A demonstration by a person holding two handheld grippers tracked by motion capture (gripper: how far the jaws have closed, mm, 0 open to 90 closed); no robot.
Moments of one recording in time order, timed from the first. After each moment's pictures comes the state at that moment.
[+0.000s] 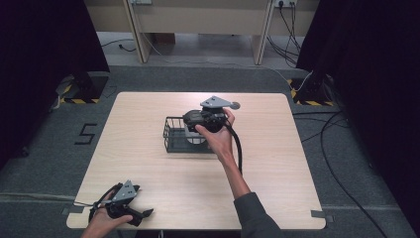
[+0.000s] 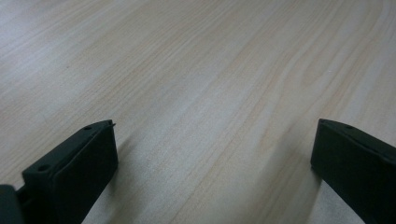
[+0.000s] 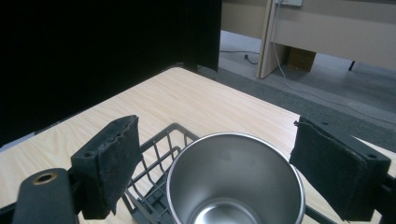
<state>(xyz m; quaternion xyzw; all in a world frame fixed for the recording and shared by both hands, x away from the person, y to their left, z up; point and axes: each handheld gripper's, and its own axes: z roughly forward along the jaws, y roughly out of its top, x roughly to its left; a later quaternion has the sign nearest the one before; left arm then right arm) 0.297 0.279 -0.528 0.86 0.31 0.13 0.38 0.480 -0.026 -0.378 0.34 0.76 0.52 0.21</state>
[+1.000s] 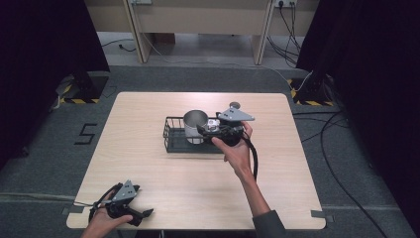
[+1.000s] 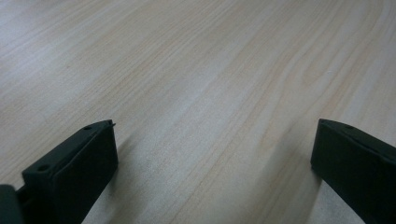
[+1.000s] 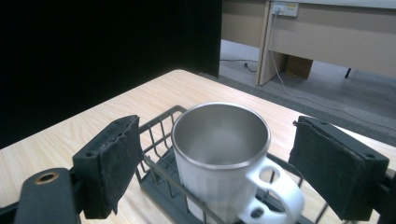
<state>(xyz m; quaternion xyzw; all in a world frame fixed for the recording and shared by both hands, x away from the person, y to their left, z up) 0.297 0.279 -0.528 0.86 0.31 0.13 0.38 0.438 -0.073 -0.379 0.33 0.74 0.54 0.21</state>
